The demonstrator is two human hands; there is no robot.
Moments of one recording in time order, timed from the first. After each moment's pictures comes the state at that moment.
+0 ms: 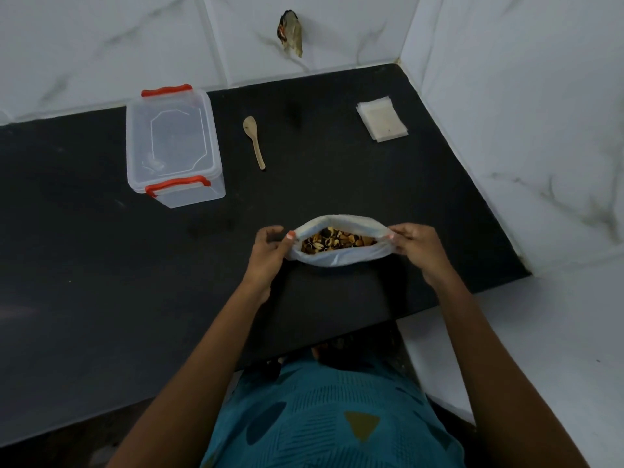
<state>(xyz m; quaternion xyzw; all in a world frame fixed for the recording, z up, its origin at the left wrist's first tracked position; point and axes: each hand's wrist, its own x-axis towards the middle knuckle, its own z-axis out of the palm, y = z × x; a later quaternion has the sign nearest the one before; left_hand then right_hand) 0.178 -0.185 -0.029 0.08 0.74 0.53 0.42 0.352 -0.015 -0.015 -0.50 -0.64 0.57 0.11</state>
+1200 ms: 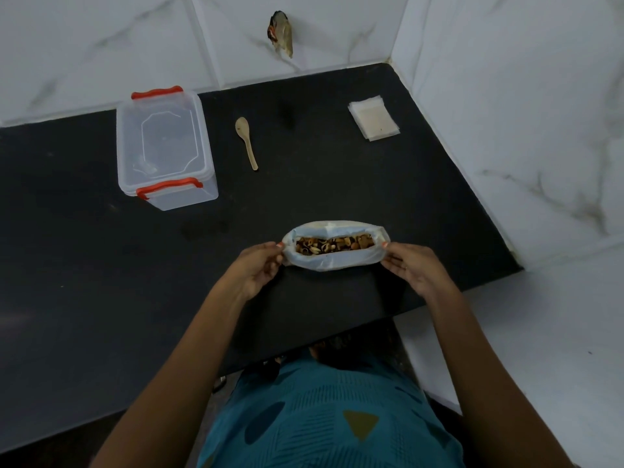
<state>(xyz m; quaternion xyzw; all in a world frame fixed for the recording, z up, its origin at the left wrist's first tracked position) 0.165 -0.185 -0.023 -0.13 0.65 0.52 0.54 0.360 -0.030 -0.015 -0.60 -0.37 0.70 0.13</state>
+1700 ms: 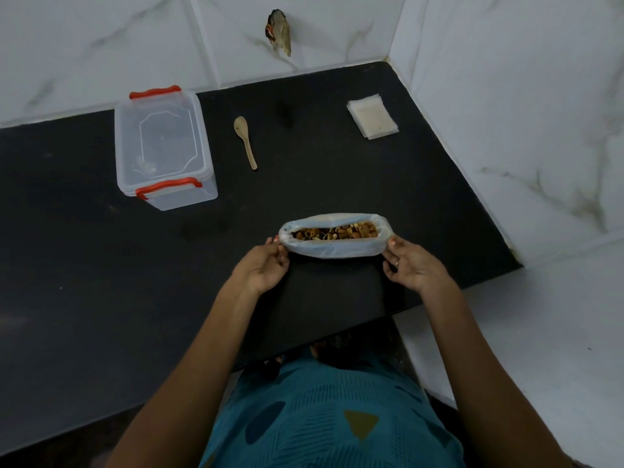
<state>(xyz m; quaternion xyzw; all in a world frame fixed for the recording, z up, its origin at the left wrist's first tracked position) 0.173 -0.177 -0.025 -0.27 0.46 0.65 0.53 0.358 -0.028 -0.022 -0.58 -0.27 0.76 0.14</state>
